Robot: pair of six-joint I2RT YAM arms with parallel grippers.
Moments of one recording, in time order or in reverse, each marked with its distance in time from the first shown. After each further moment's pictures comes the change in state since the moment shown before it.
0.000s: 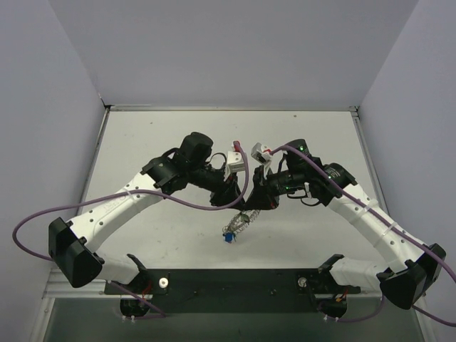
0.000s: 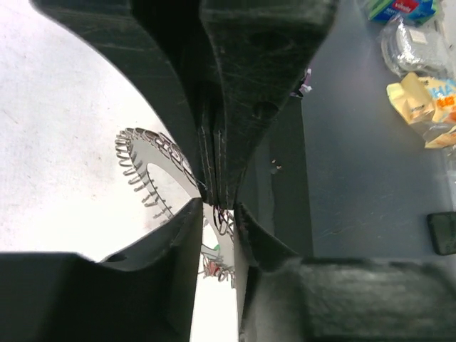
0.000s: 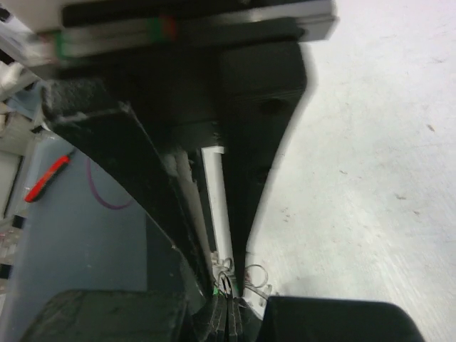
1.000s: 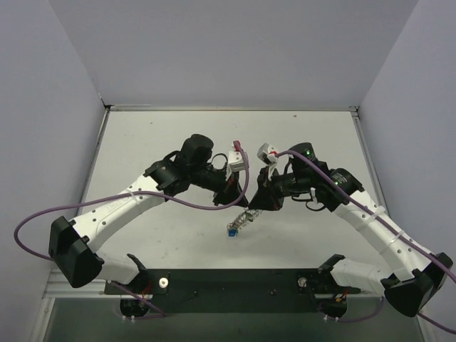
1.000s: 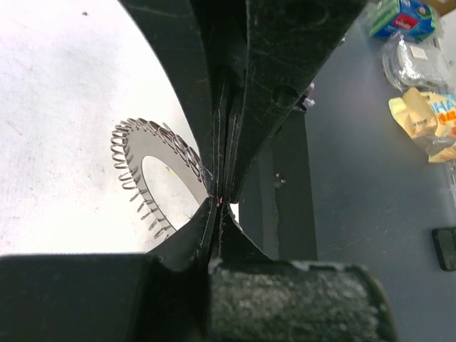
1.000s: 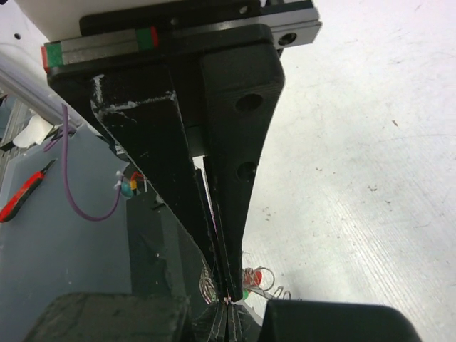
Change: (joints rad) left arm -0.007 0.015 -0.032 0.086 0.013 -0.039; right arm -0.001 -0.044 -0.013 -0.017 0.085 0.029
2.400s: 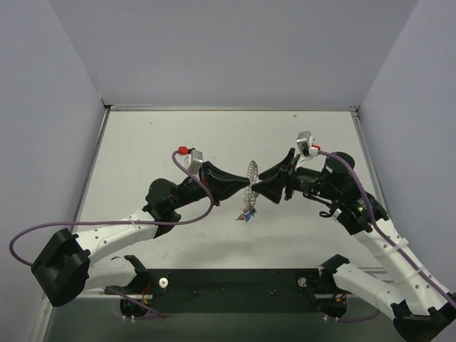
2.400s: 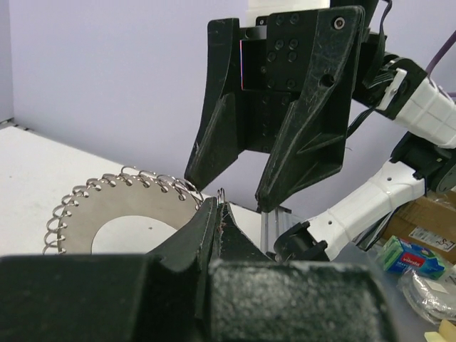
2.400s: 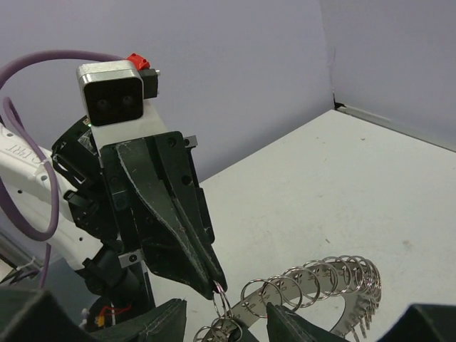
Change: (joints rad) left arm -0.029 -0.206 -0.657 1.497 -0.403 -0.671; right arm -0.098 -0.278 -0.188 0.472 0.125 0.325
